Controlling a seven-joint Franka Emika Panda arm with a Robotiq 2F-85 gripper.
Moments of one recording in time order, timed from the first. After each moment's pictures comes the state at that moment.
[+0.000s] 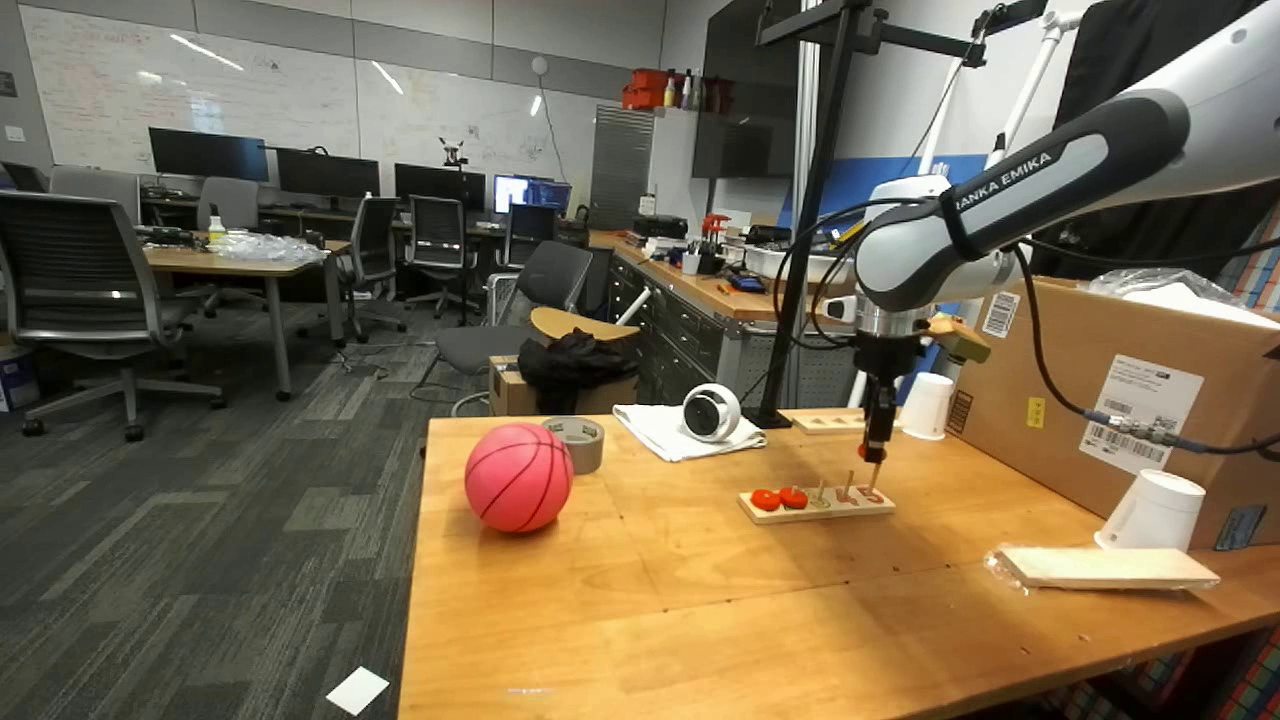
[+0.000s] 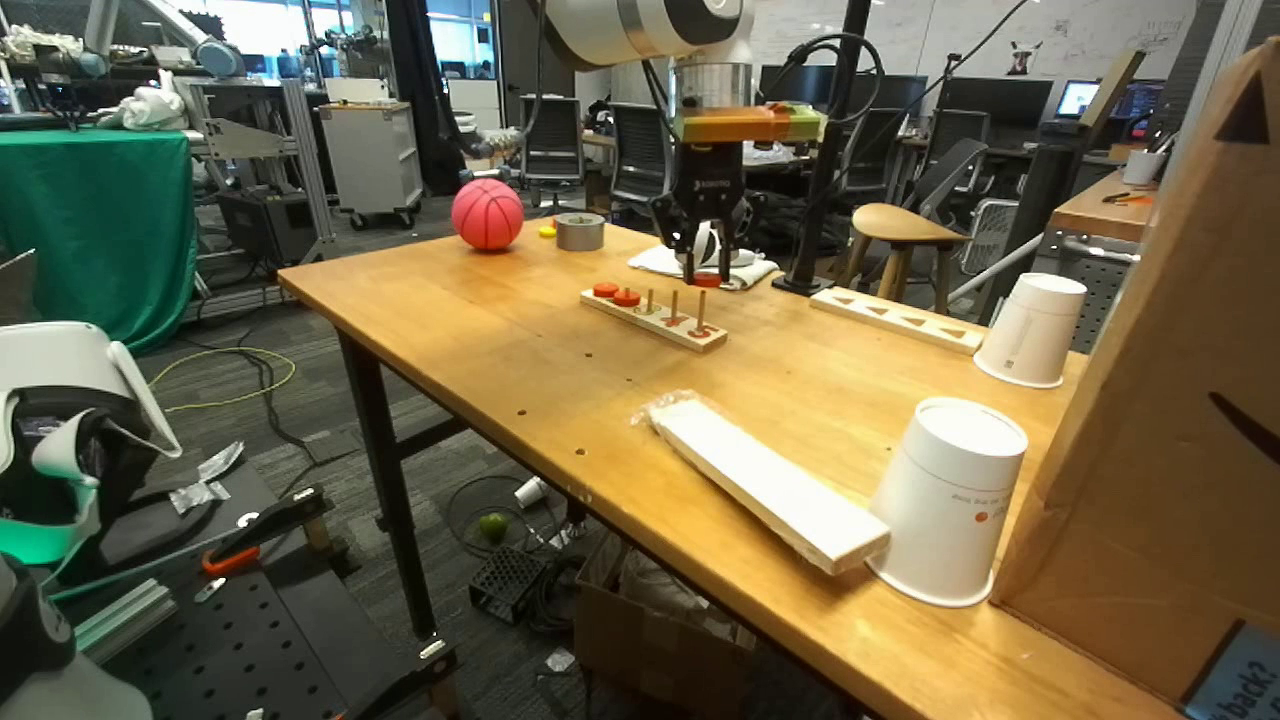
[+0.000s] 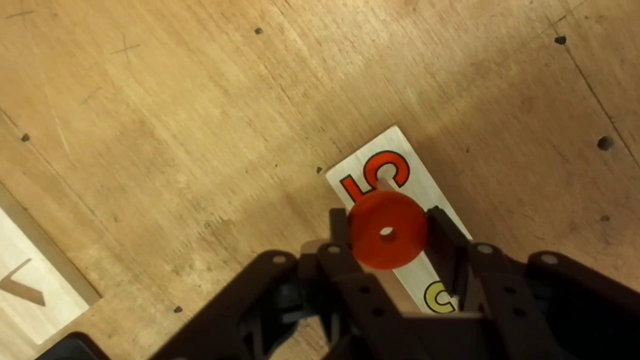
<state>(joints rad) -0.03 0.36 0.05 -1.80 -0.19 2.13 -0.83</state>
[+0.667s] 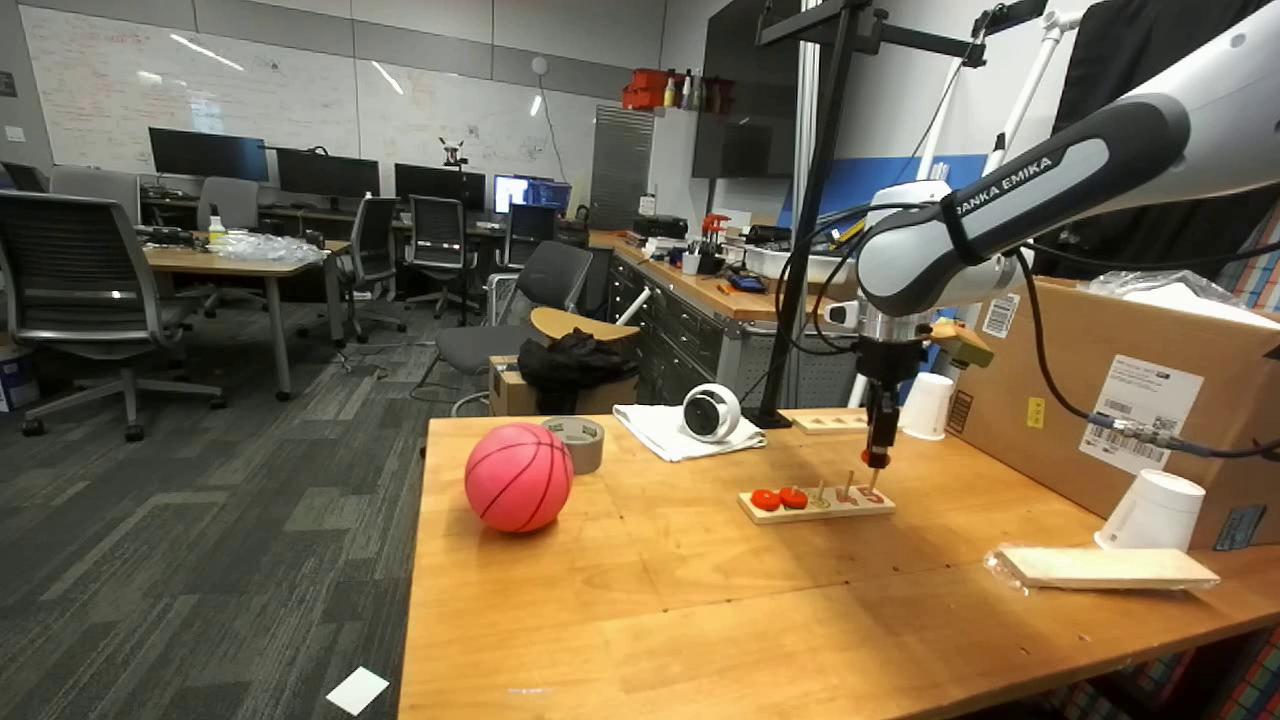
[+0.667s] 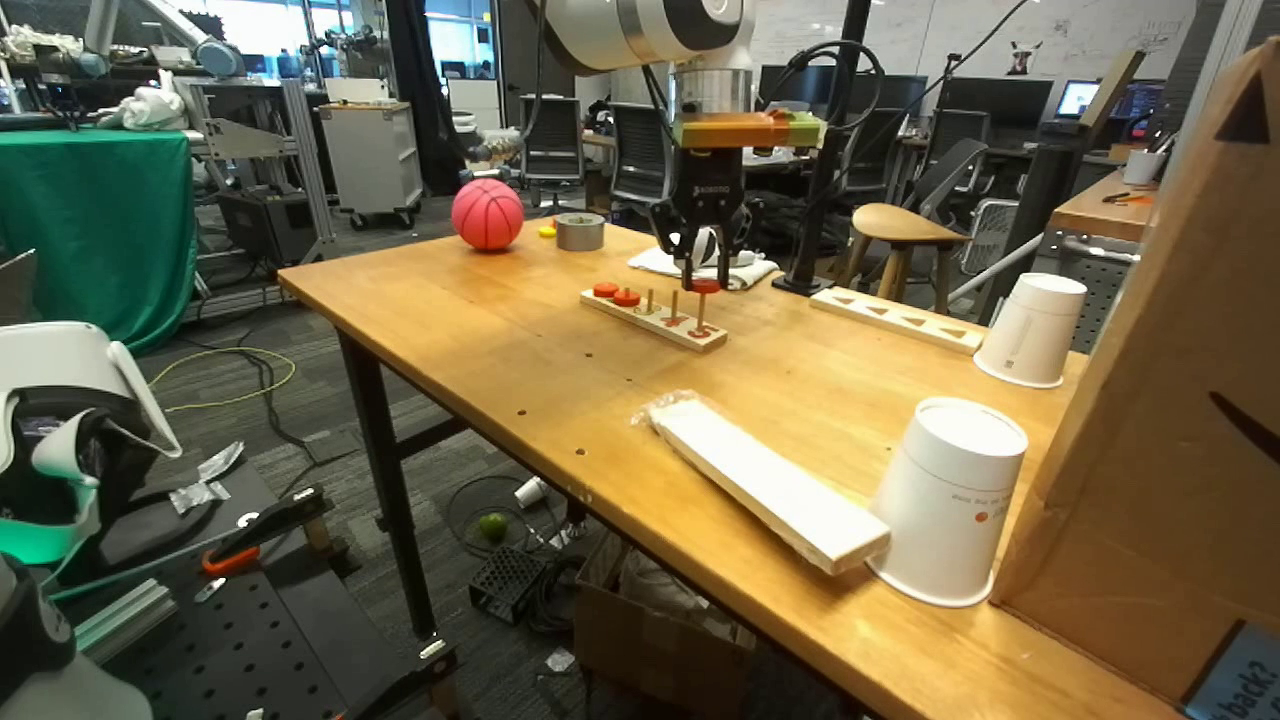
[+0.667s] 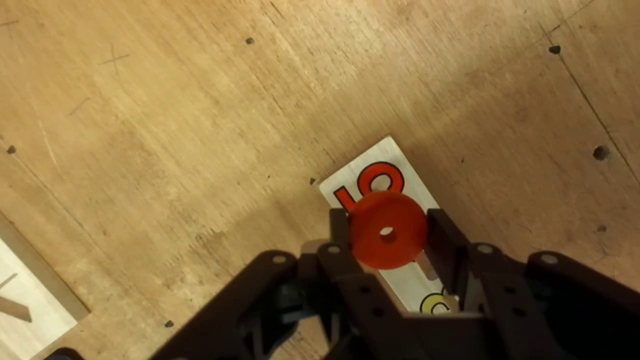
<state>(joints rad) -0.03 0.36 0.04 -1.81 -0.19 2.13 -0.83</state>
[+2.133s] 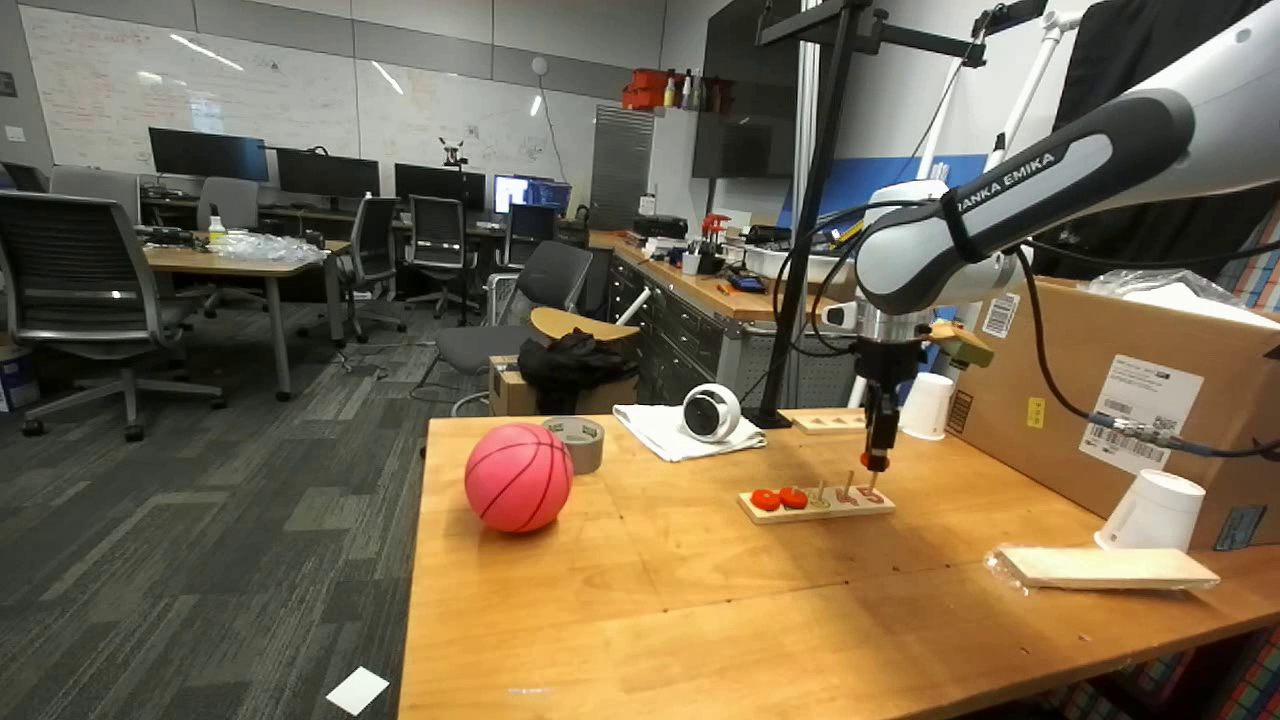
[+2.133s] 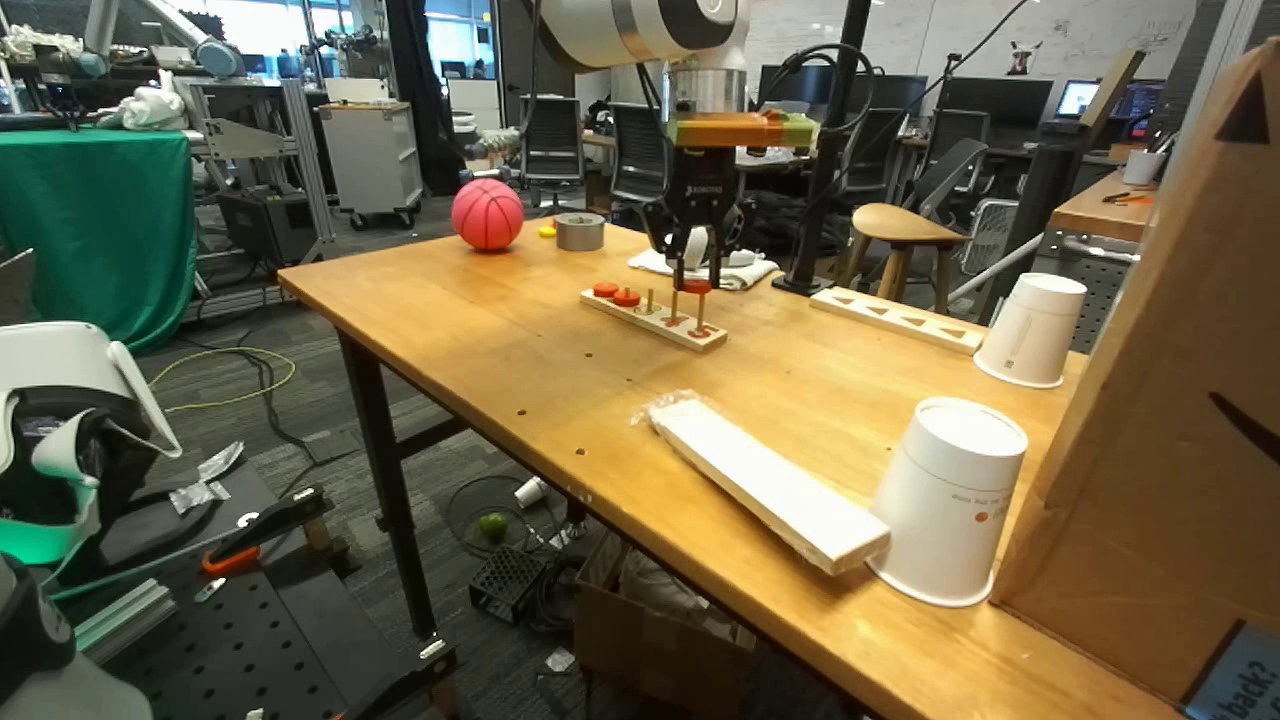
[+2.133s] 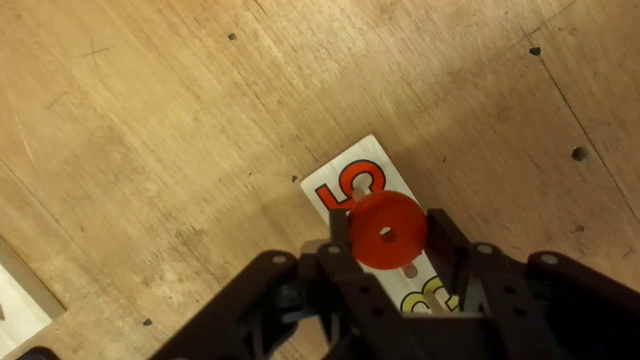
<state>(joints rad) -0.04 0.35 0.07 -1.82 -0.19 2.11 -0.84</state>
